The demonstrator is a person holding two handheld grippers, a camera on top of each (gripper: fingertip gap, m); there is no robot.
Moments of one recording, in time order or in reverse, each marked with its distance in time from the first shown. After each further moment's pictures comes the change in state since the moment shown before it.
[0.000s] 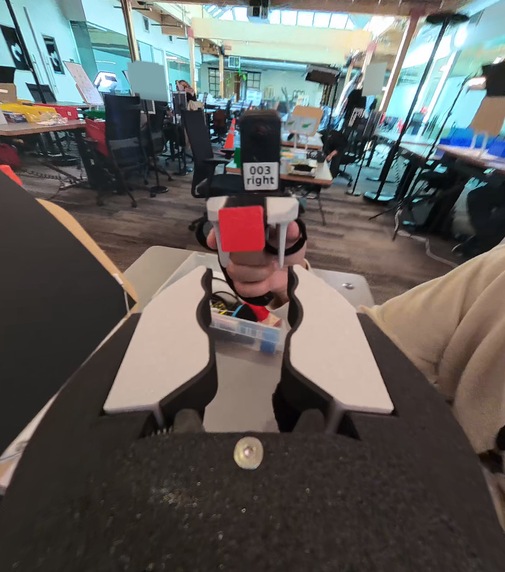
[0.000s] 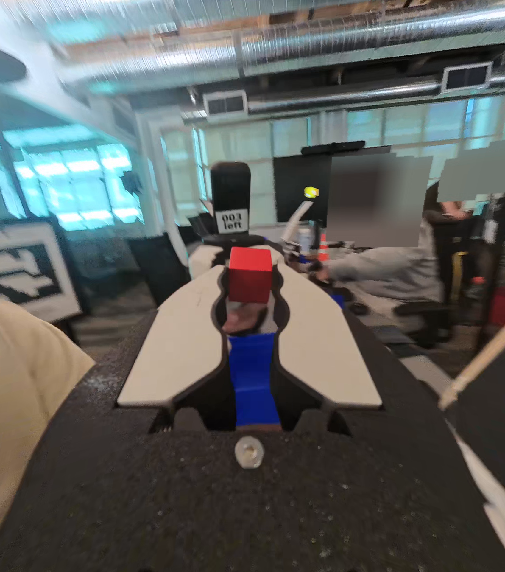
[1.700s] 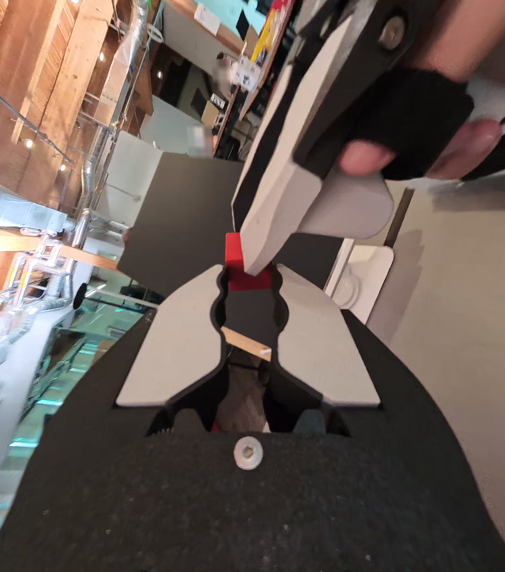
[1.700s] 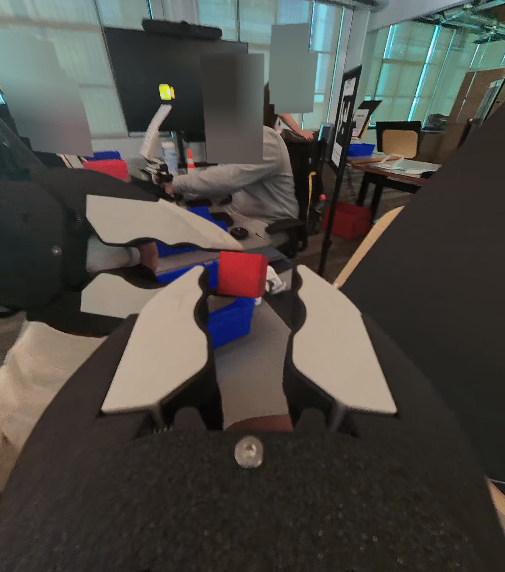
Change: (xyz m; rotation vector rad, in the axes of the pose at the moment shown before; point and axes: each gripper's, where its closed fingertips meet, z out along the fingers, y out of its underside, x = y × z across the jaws) left arm -0.049 0.026 0.003 -0.485 -0.789 0.982; right arm 0.041 0.048 0.006 -0.303 0.505 -0.153
